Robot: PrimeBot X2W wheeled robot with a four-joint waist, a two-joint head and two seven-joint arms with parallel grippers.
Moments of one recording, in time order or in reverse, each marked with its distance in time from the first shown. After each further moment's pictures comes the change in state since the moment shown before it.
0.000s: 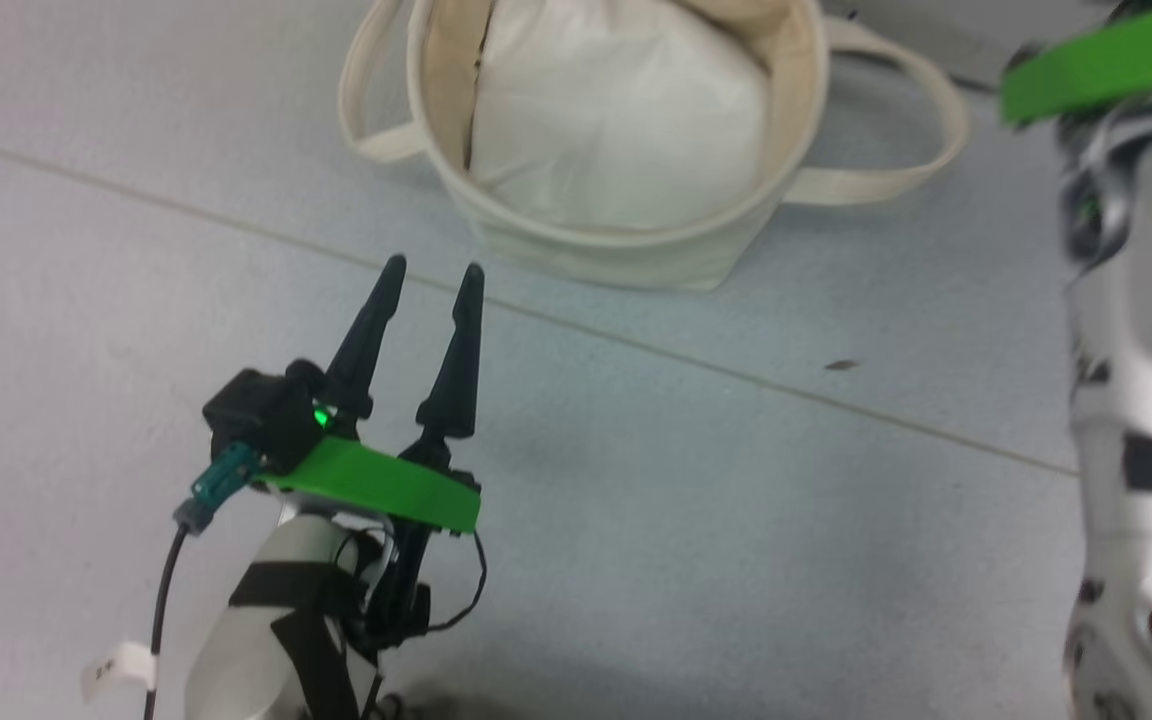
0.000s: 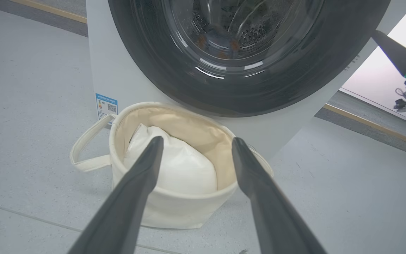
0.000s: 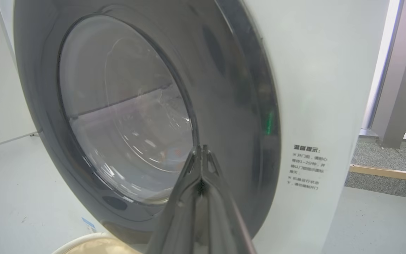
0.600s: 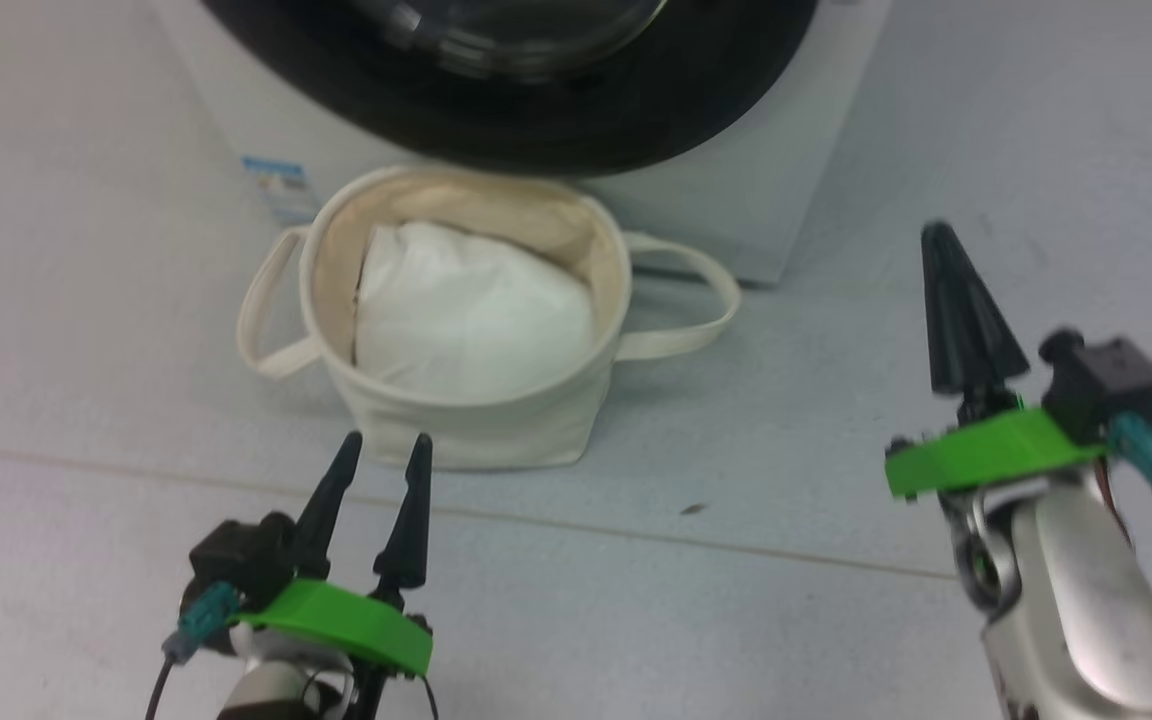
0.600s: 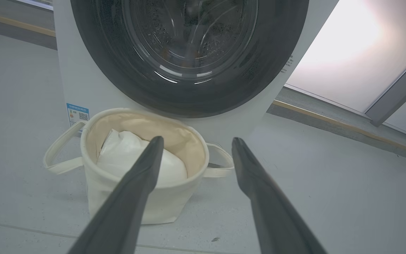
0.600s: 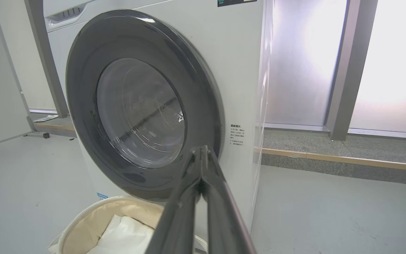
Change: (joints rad) left arm 0.218 0.003 0.116 0.091 0.082 -0.061 0.000; right arm 0.587 0.021 0.151 -0.263 0.148 0.000 0.000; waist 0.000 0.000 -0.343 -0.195
